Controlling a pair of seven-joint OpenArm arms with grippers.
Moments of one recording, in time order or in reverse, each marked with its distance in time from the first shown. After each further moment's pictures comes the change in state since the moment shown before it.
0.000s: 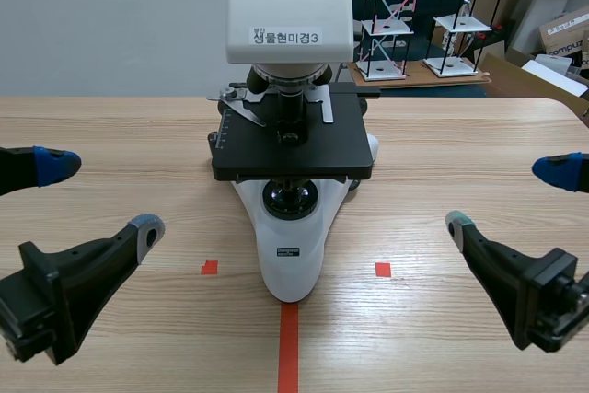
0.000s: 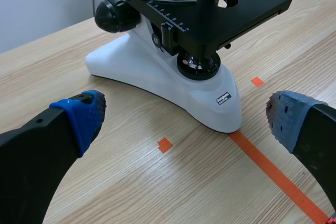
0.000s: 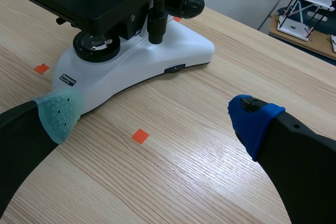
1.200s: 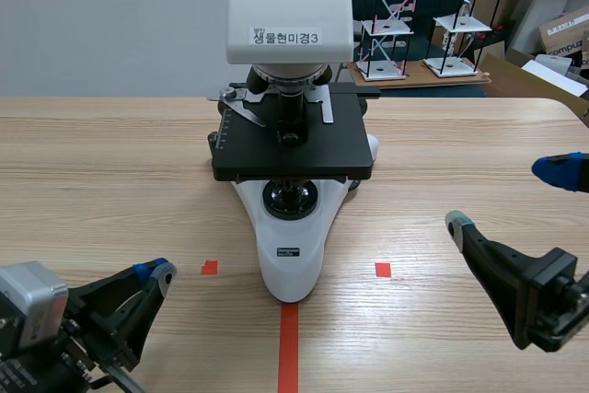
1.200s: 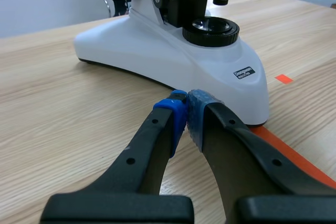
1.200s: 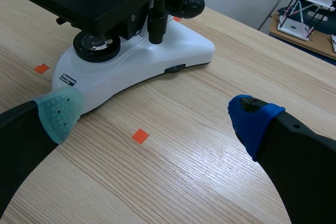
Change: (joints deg) left arm -21.6 18.9 10.0 -52.7 33.2 0.6 -49.9; right arm 0.0 0.0 0.0 0.0 0.0 0.0 0.3
